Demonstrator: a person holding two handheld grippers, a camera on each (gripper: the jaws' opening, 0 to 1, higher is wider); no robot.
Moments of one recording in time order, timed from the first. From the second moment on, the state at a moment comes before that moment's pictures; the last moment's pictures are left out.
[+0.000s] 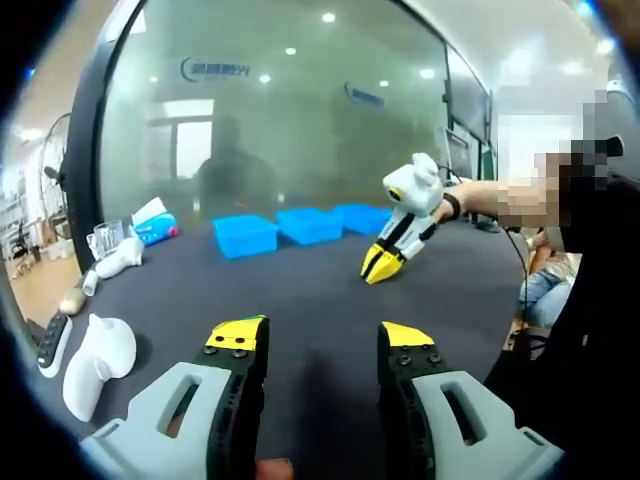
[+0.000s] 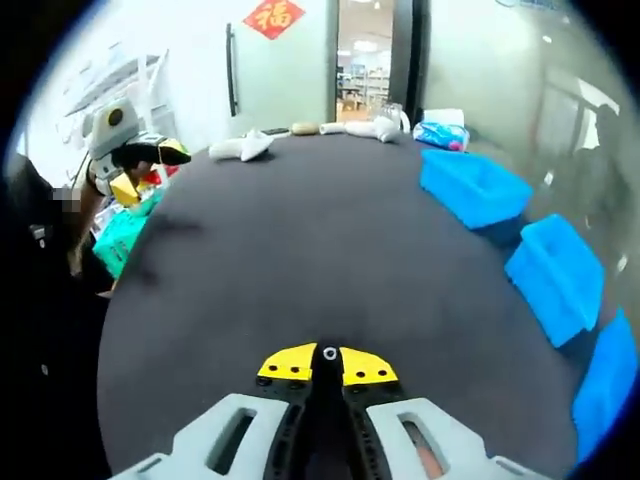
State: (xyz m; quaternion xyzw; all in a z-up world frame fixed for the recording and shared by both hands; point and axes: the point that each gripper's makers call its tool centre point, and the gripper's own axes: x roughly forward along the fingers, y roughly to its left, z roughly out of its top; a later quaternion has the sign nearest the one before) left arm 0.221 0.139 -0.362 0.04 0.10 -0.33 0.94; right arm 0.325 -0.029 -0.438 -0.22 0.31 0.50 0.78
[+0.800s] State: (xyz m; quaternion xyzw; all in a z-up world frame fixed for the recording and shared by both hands) left arm 0.224 0.138 -0.356 0.03 0.10 -0.33 0.94; right arm 0.319 -0.050 -0.405 -0.16 0.25 0.47 0.83
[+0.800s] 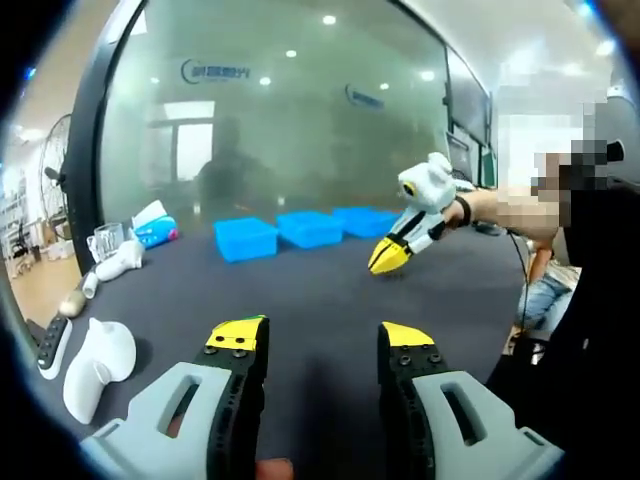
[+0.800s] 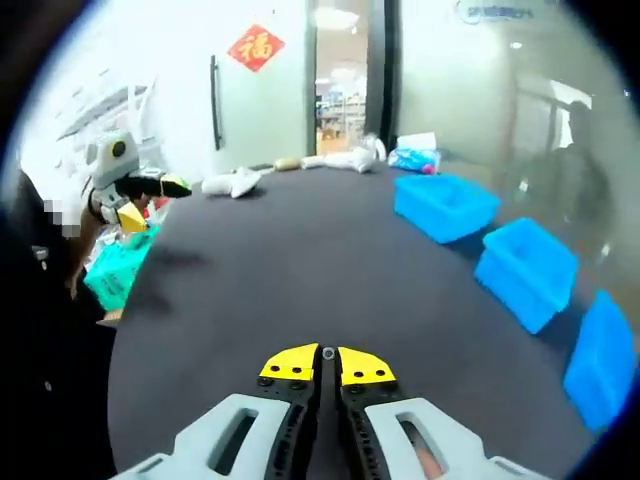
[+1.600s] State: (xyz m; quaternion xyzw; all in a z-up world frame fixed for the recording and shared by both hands) left arm 0.227 0.125 -0.339 0.04 0.08 -0.33 0.94; right arm 0.262 -0.149 -0.342 -0.07 0.08 0.34 0.93
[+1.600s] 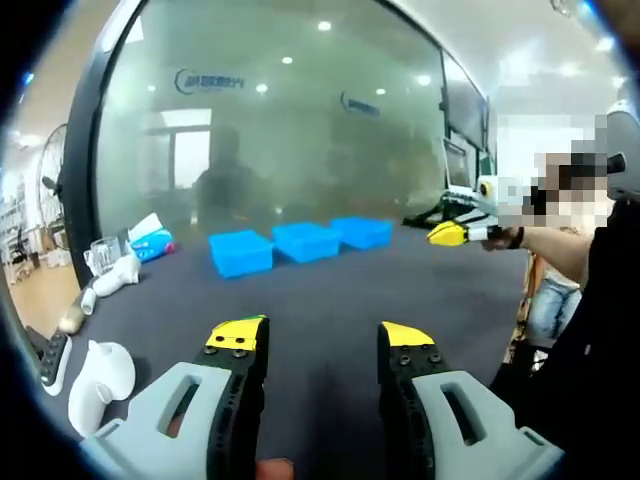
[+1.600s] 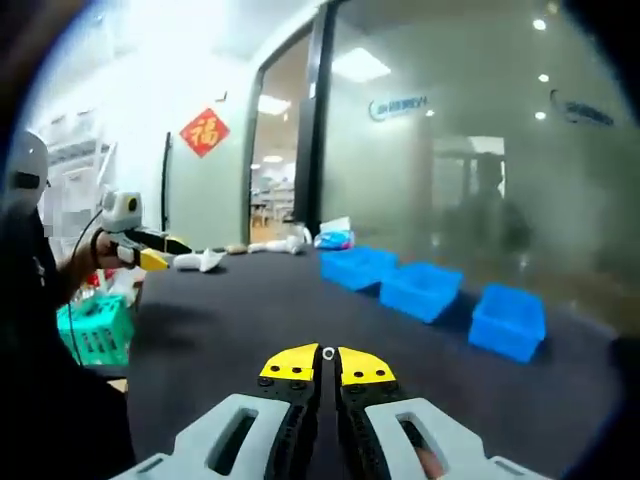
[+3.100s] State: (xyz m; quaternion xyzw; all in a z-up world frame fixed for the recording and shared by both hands) left arm 0.227 0.125 -0.337 0.03 0.08 -0.33 0.94; right arm 0.493 -0.112 -0.301 -0.06 0.09 0.25 0.96
